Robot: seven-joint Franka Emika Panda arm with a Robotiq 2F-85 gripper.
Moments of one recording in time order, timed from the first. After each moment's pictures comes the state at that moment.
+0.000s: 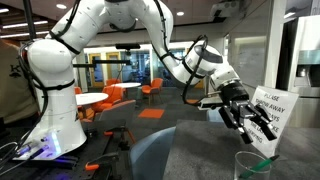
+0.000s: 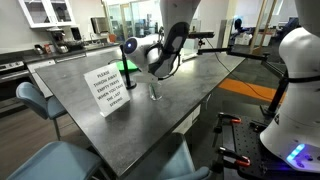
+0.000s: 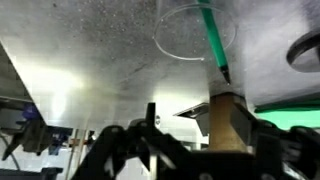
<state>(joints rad) 0.56 0.71 -0.84 -1.99 -0.65 2.58 1.87</state>
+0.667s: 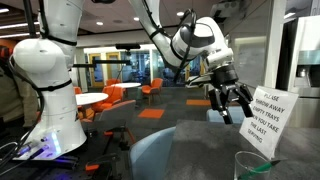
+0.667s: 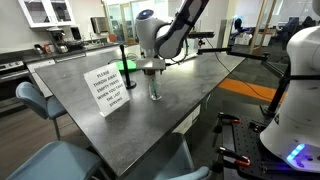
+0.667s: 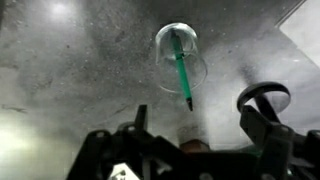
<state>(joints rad) 0.21 0.33 -0.48 -2.16 -0.58 2.66 1.51</state>
